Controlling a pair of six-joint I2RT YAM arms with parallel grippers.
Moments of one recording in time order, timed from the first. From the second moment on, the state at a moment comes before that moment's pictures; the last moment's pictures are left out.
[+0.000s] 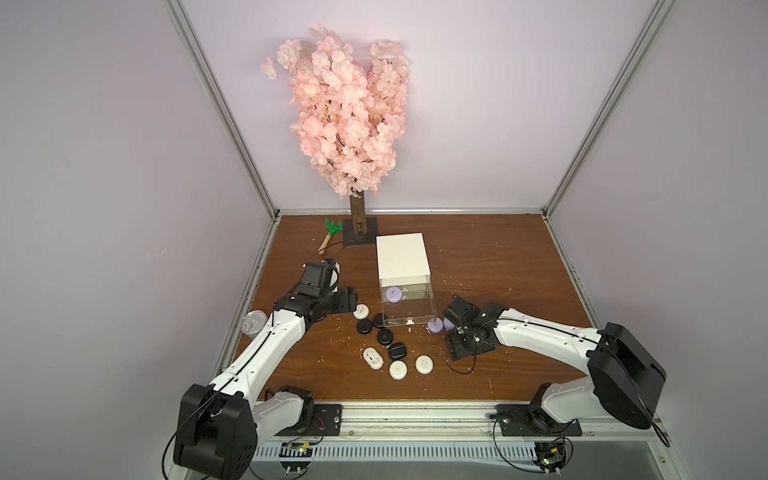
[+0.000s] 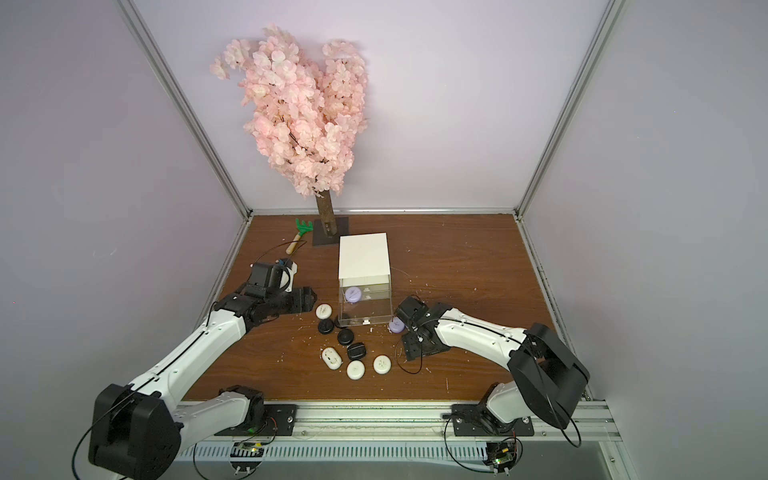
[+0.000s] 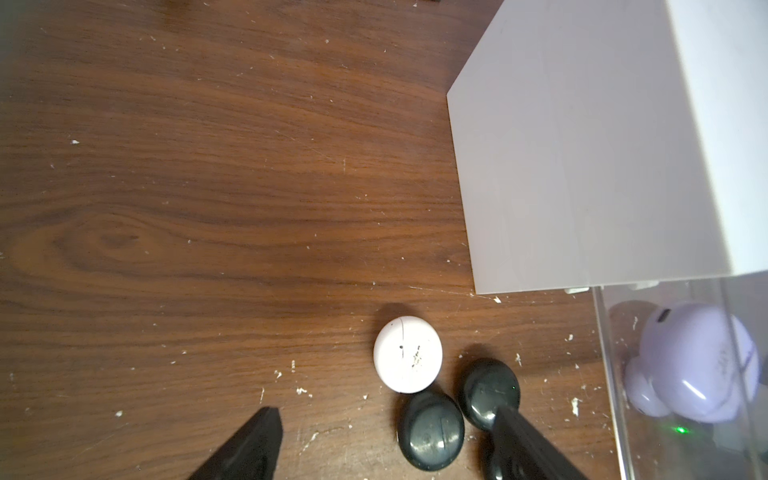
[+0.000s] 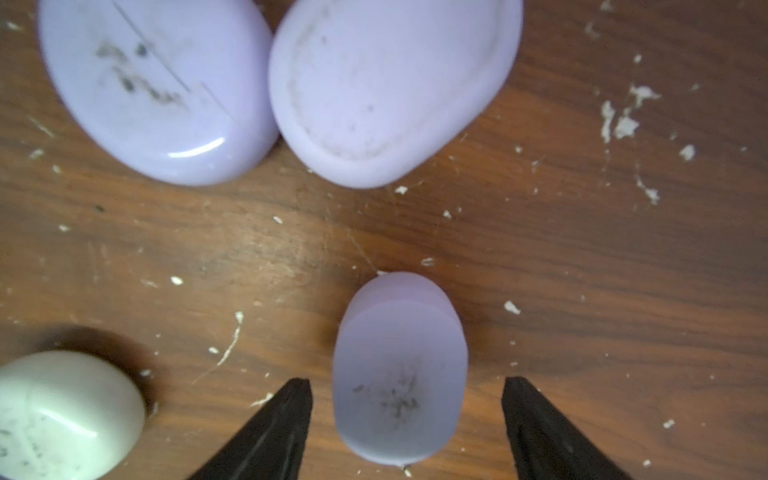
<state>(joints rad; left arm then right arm) -0.23 1.14 0.76 -0.53 0.12 -0.30 0.85 1.44 0.79 -0.78 0.12 0.57</state>
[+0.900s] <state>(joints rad) -0.23 1.14 0.75 -0.53 0.12 -0.30 0.84 1.51 0.83 -0.78 0.13 0.55</state>
